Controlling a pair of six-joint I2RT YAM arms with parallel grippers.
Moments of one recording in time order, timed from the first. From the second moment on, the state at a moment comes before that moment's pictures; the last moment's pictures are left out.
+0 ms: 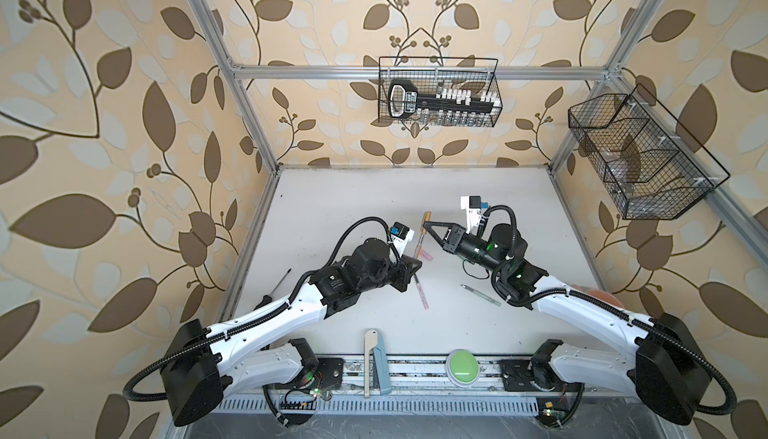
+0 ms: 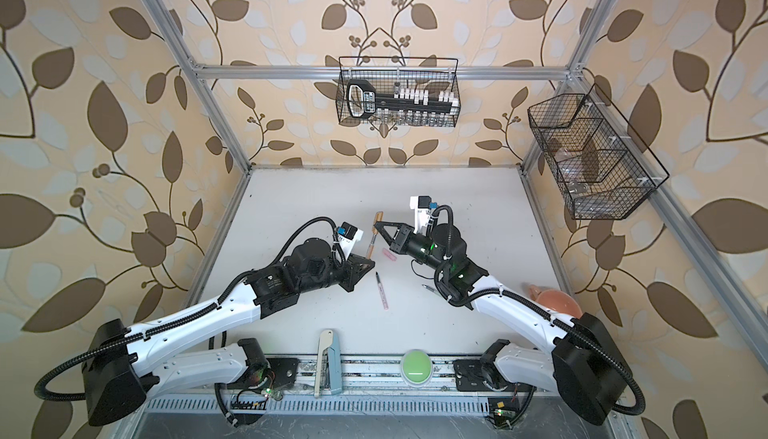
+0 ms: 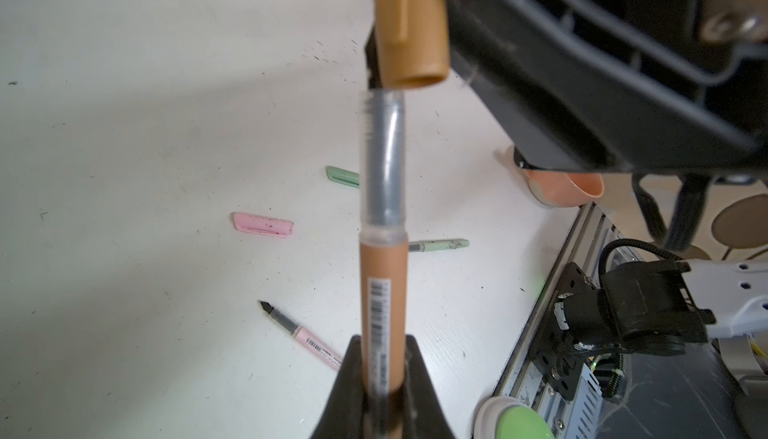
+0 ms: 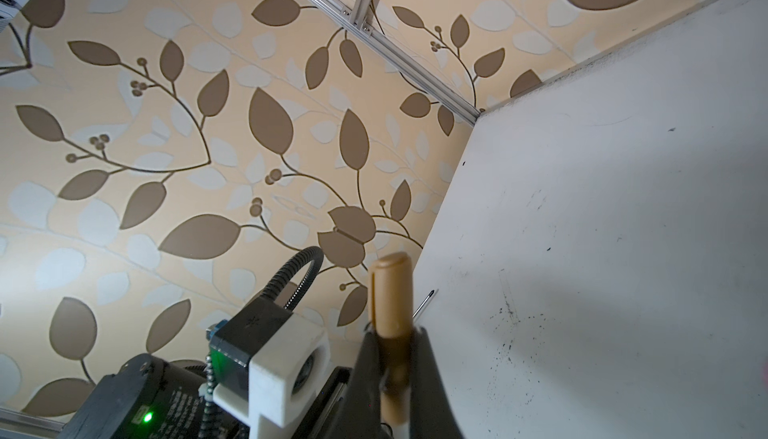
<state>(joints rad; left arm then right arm) -0.85 1.07 0.74 -0.14 0.12 -0.42 0.65 1.19 0.66 0.51 -0.27 0.96</state>
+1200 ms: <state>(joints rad) -0.85 1.05 0.73 -0.01 0.20 -0.36 0.59 1.04 0.80 0.28 -0.29 0.80</state>
